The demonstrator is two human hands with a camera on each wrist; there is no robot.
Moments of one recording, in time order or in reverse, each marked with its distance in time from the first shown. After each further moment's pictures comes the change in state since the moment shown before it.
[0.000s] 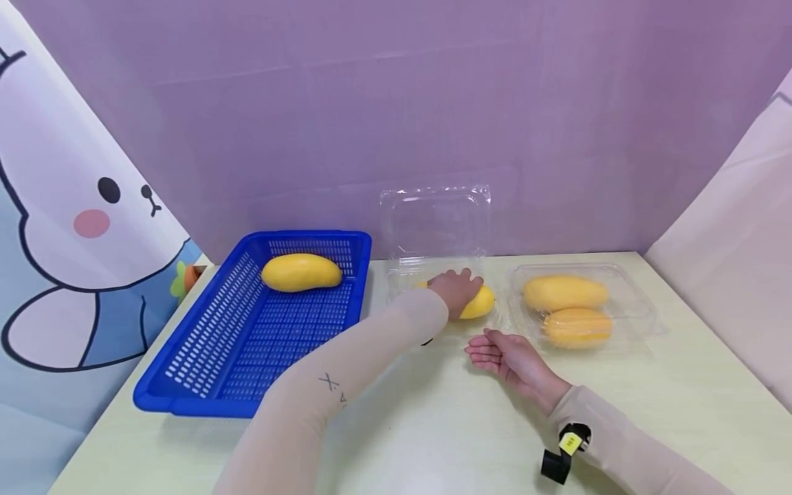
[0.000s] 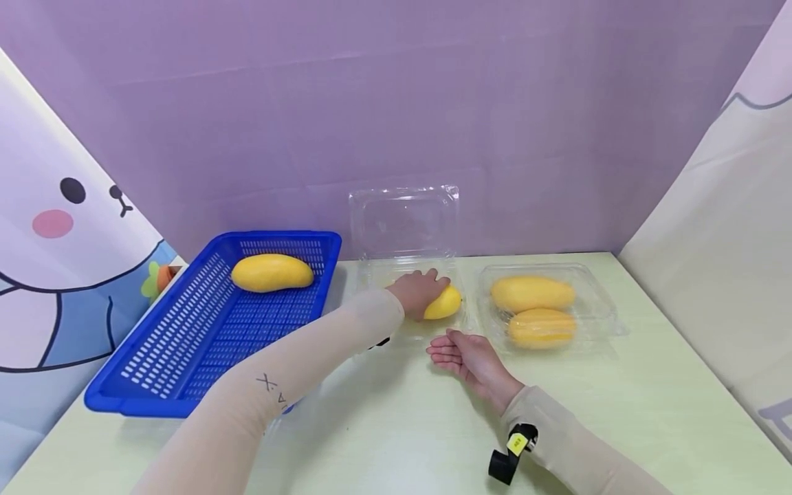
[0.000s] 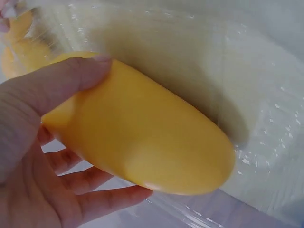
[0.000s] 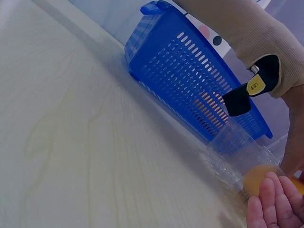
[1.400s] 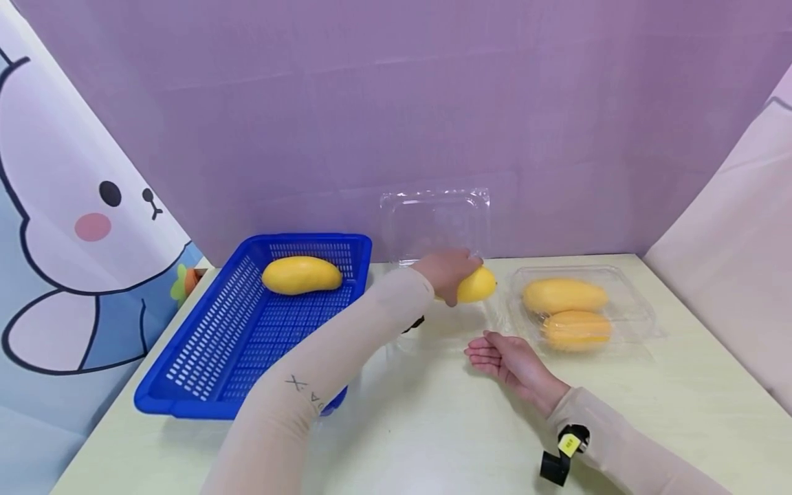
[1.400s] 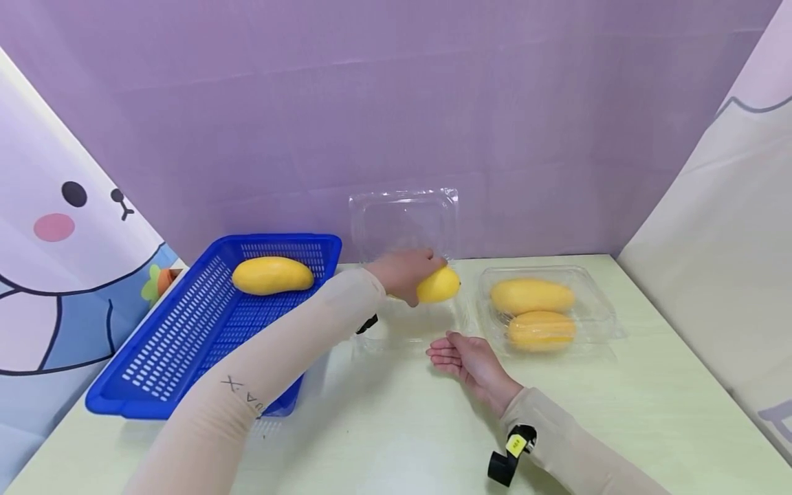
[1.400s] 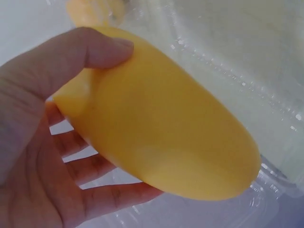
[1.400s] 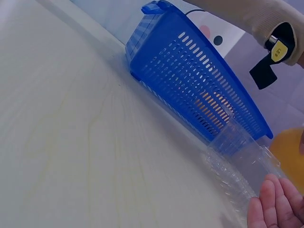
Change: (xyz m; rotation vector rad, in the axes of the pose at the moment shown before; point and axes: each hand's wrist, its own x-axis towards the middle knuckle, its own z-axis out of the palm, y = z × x) left_hand -0.026 -0.031 -0.052 -0.074 0.065 0.146; right_hand 0.002 0.002 0.001 -0.021 0.021 -0.020
